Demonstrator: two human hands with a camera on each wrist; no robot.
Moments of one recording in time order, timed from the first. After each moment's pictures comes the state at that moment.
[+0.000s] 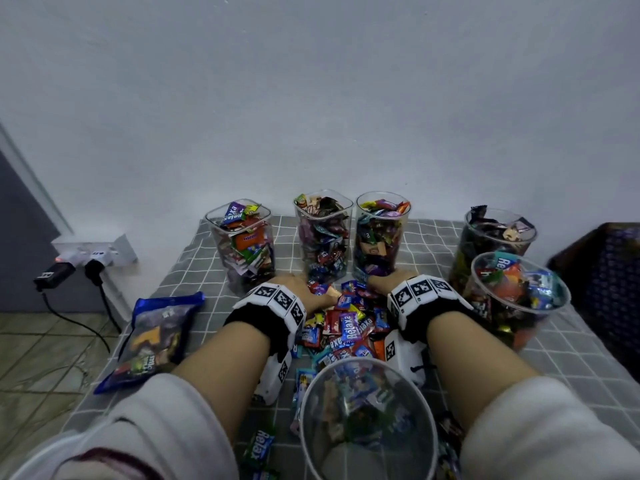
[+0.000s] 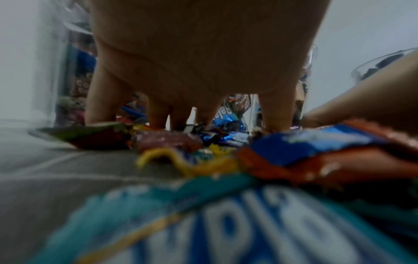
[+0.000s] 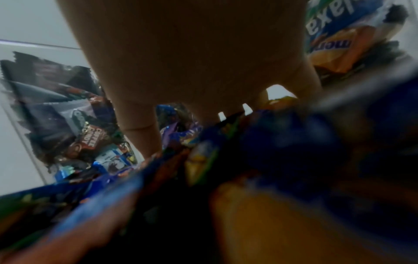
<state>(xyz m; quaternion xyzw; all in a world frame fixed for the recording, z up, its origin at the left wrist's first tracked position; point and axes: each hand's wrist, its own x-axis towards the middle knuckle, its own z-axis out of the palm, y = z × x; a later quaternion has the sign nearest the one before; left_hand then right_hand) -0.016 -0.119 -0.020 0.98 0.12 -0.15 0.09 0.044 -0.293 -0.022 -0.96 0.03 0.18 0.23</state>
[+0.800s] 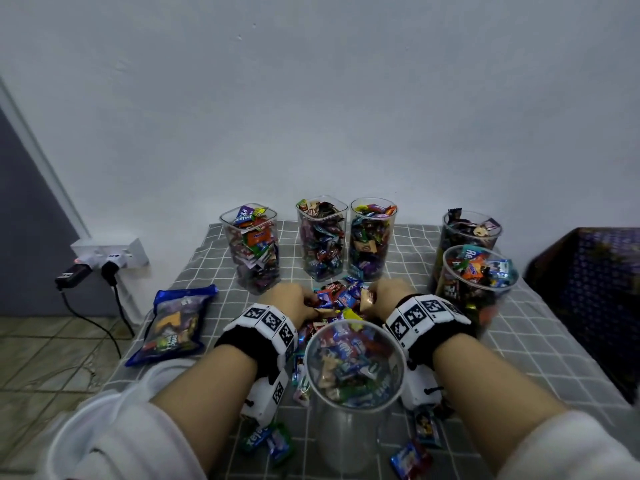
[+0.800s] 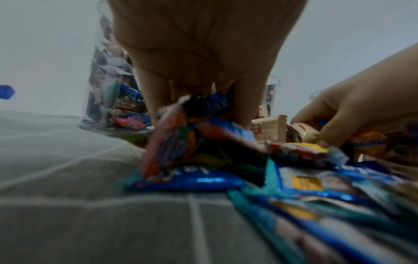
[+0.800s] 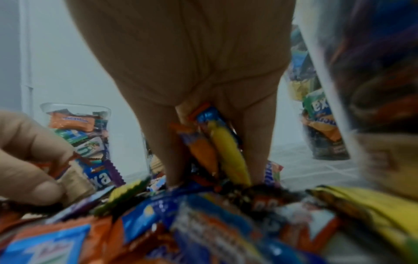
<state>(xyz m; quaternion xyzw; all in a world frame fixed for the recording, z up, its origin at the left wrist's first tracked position) -0.079 -0.125 -0.004 0.98 0.07 -0.08 0.14 -0.027 -0.299 0.002 -0.98 -0.12 0.13 0.07</state>
